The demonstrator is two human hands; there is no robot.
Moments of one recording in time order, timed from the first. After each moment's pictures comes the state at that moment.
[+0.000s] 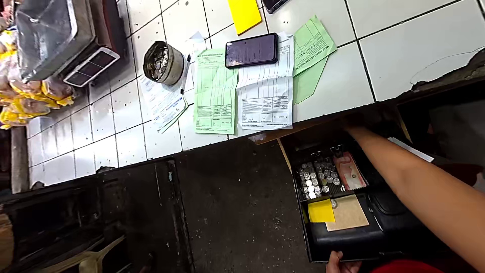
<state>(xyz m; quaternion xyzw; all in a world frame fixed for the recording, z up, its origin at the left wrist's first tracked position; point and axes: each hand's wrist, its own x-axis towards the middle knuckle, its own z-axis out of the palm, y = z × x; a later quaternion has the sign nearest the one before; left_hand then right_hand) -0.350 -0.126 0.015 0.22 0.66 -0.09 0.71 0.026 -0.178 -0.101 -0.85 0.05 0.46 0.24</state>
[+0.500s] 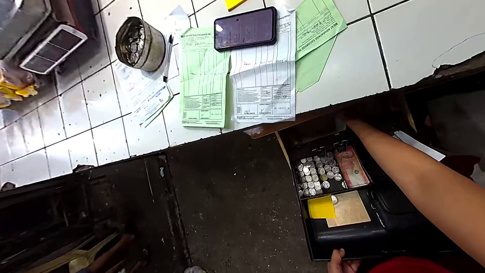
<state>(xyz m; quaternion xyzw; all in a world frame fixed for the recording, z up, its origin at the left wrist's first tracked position) -0.374 -0.127 -0.004 0.19 0.66 -0.06 0.73 0.011 -0.165 -0.189 -0.89 0.06 0.34 0.29</state>
